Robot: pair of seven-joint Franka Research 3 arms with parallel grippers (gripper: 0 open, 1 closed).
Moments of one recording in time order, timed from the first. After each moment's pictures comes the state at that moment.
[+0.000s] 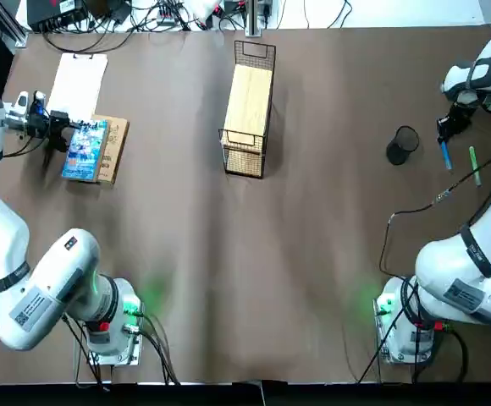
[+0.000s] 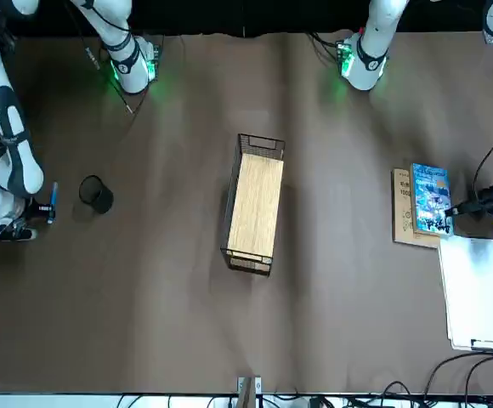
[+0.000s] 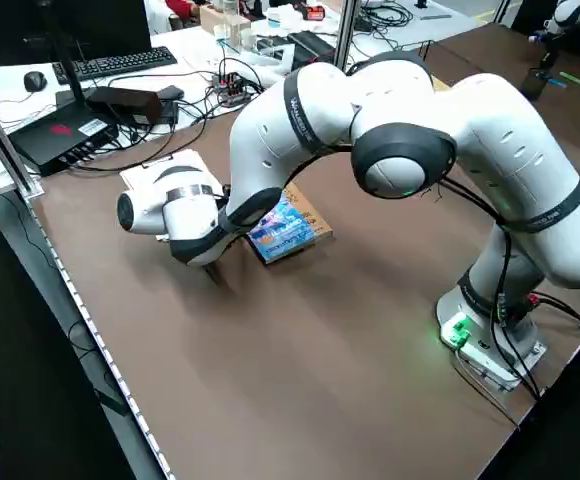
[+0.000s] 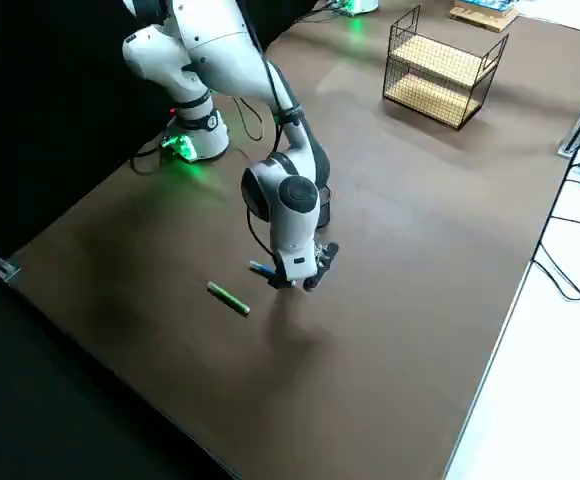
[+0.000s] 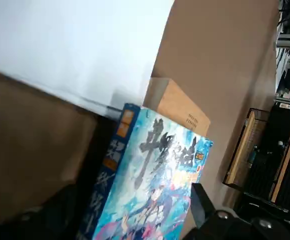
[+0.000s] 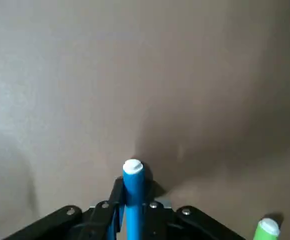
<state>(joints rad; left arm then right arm) 0.87 0.88 -0.20 -1.52 -0.59 1.73 0.69 -0.38 0.58 -0.10 -1.93 -0.08 2.35 -0.49</state>
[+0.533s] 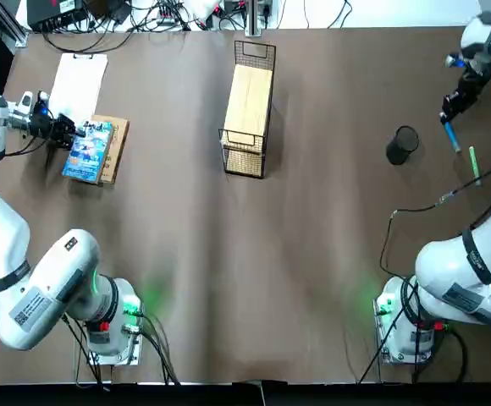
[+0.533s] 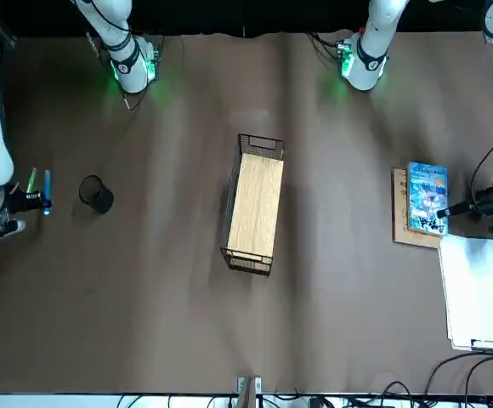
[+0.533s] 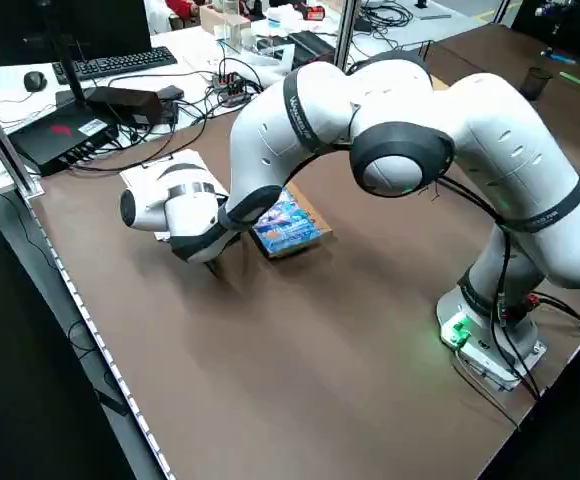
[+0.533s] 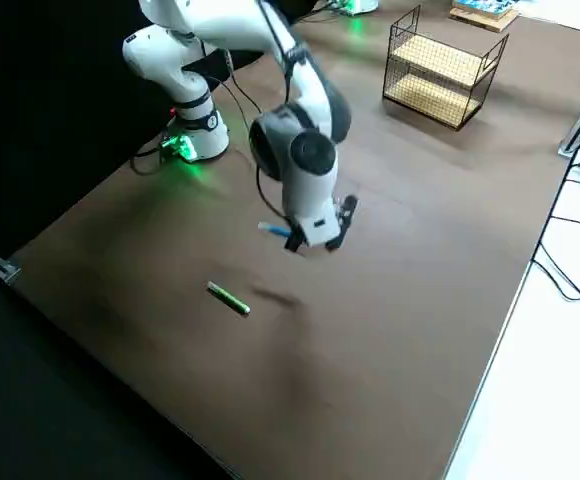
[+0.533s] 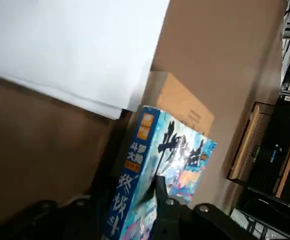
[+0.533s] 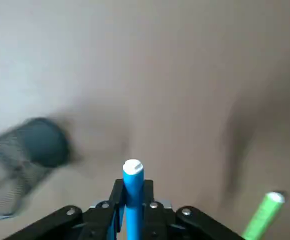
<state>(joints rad) 0.86 0.88 -0.20 -1.52 -0.57 1.72 0.69 -0.38 0.41 -0.03 -1.84 0.06 1.97 -0.64</state>
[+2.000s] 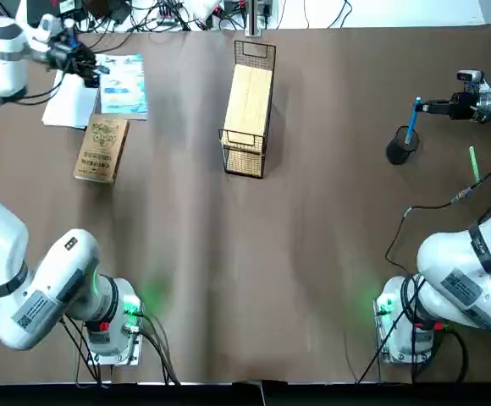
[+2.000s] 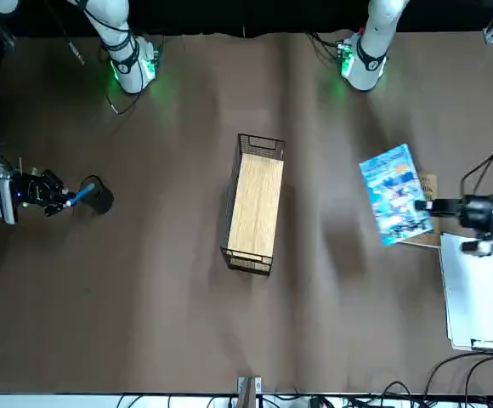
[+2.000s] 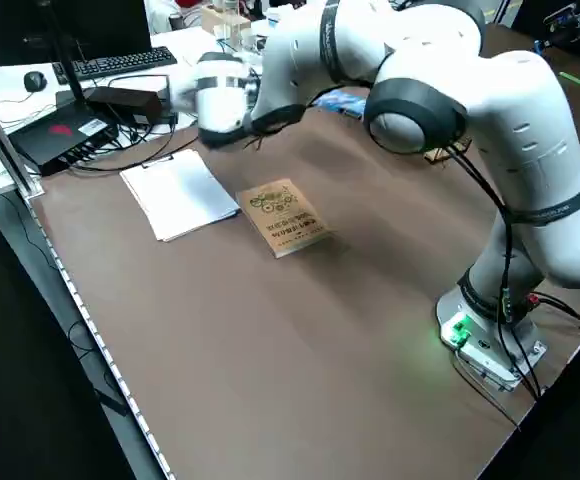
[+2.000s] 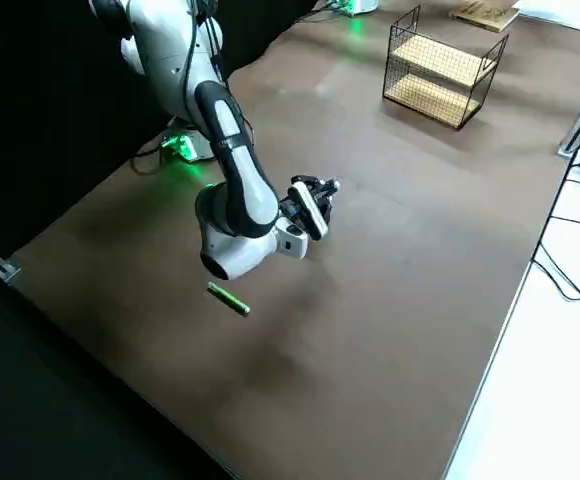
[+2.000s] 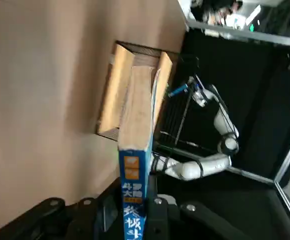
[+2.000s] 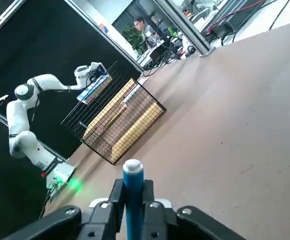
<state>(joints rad) 0.82 0.73 -0.58 -1.53 -0.73 1.43 0.39 -0.63 0.61 -0.02 -1.87 1.05 1.44 -1.78</state>
